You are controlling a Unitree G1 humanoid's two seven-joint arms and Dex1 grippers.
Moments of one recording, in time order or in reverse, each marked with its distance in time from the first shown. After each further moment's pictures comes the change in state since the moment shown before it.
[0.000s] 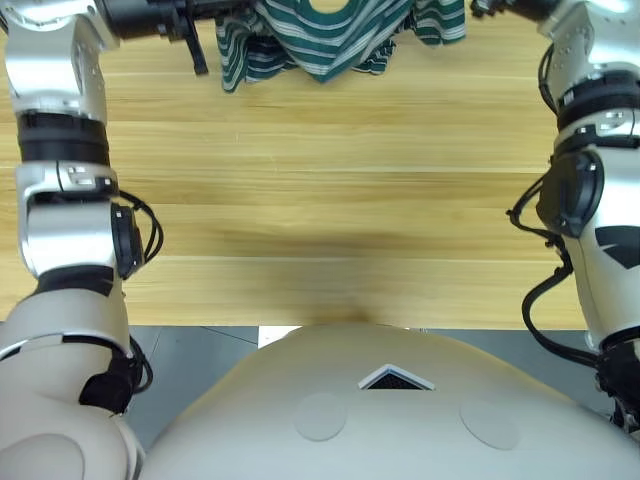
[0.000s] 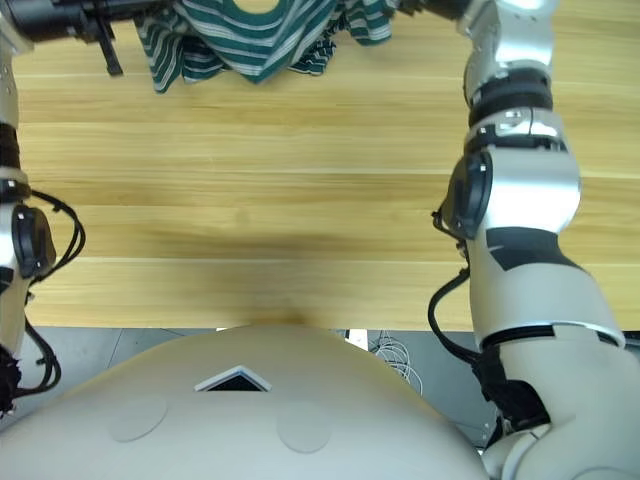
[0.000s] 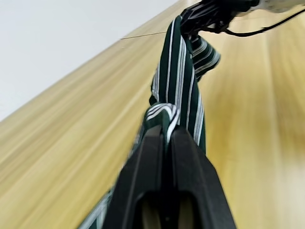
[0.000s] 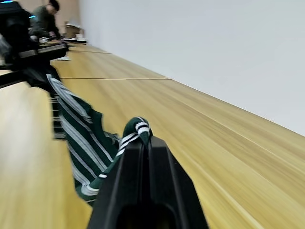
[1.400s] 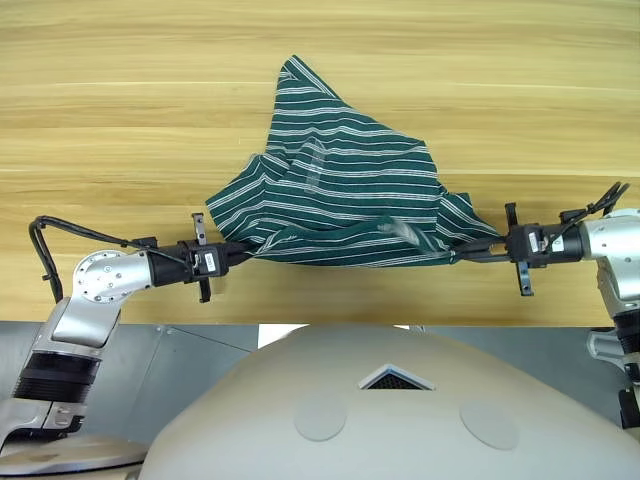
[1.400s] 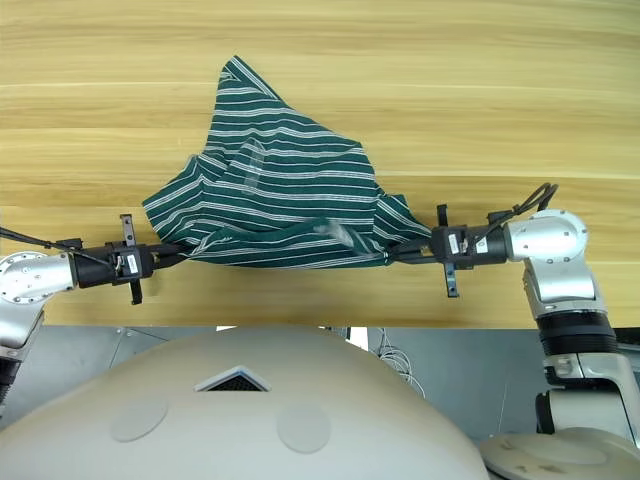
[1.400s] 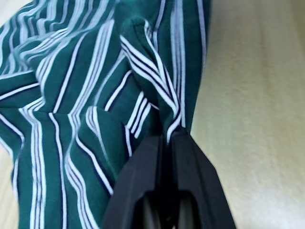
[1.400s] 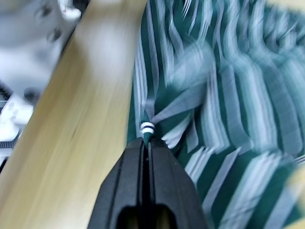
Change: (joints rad) left arm 1.051 0.226 -0.055 -0.529 0.186 -0.432 0.321; right arm 1.030 -0.410 0.185 -0.835 0.161 -0.149 0.124
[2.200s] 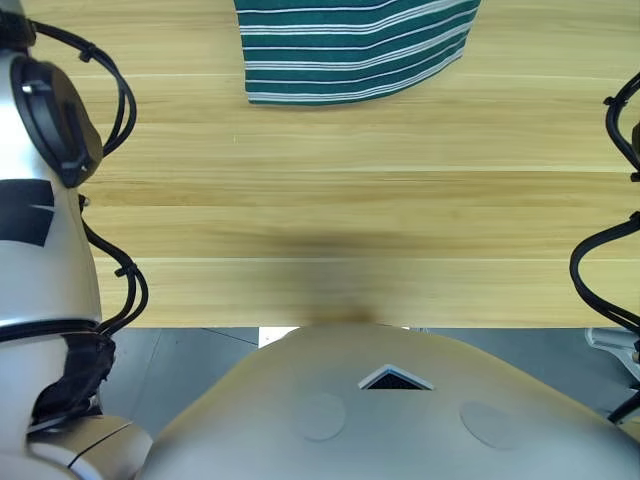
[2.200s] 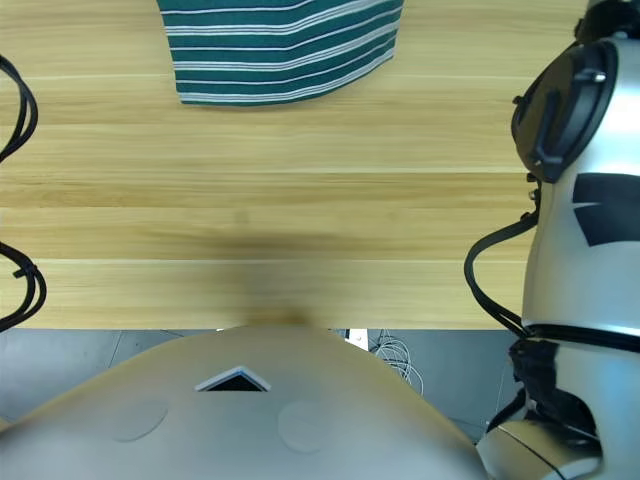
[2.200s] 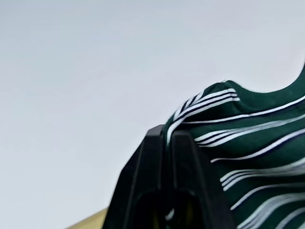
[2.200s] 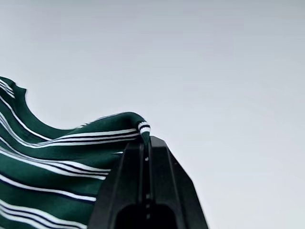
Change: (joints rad) left arm -1.808 -0.276 0.058 1.011 -0.009 0.473 0.564; right arm -1.556 0.336 -0.117 0.887 -0.231 0.226 -0.975
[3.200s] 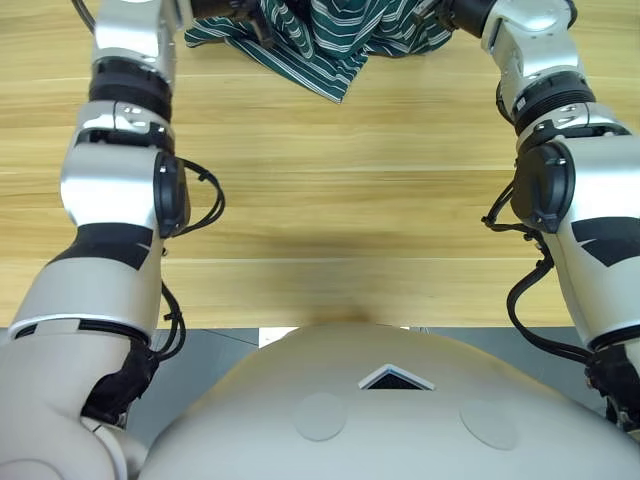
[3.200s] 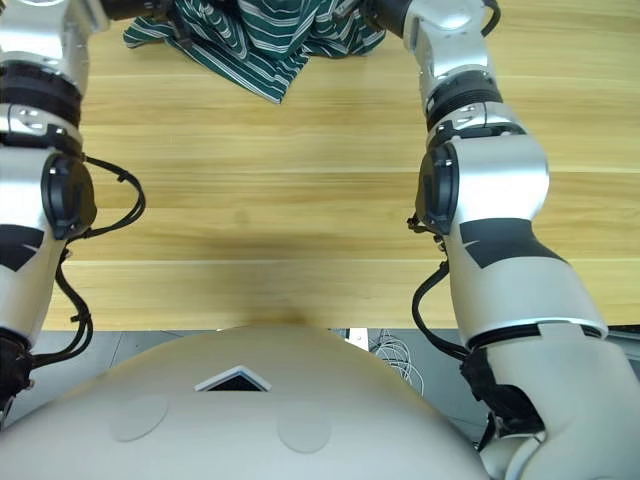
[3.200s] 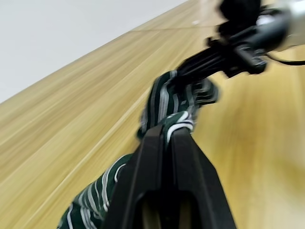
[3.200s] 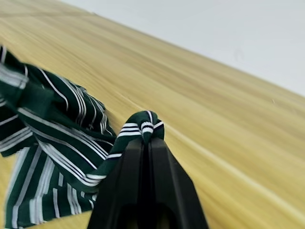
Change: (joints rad) left arm 0.458 -0.143 0.008 0.003 -0.003 -0.185 -0.825; right arm 0.354 0.222 -0.049 0.307 -0.227 -0.152 0.230
